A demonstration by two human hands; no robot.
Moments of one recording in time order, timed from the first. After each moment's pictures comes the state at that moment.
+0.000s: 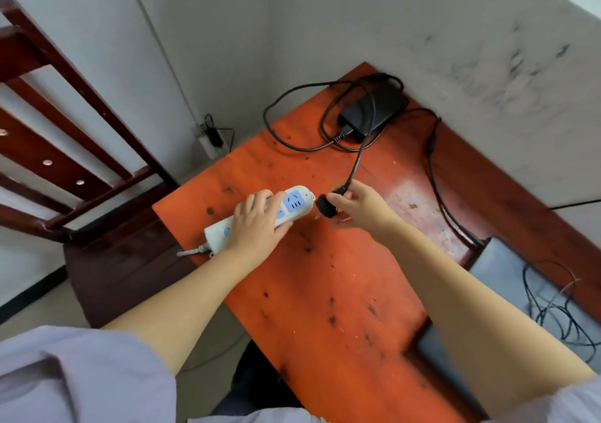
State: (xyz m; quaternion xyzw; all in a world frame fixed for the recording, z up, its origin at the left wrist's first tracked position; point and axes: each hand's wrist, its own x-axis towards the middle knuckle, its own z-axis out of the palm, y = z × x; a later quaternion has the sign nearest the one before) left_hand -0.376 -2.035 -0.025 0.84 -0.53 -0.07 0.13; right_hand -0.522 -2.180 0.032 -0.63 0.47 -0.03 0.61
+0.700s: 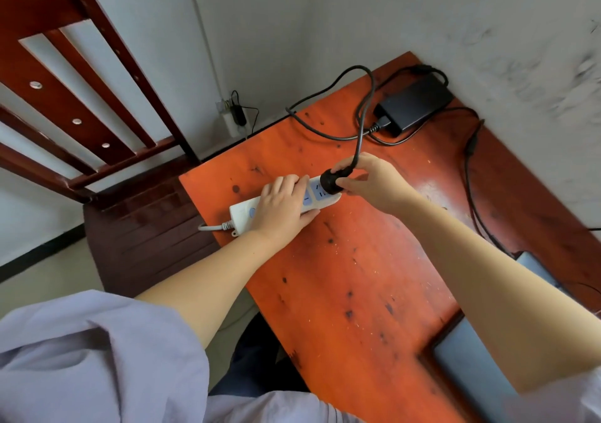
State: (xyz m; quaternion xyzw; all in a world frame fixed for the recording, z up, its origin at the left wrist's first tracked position) left_hand -0.372 -2.035 -0.029 0.83 -0.53 -0.09 0.13; right_hand -0.484 -2.187 0.046 -0.84 0.33 0.01 0.43
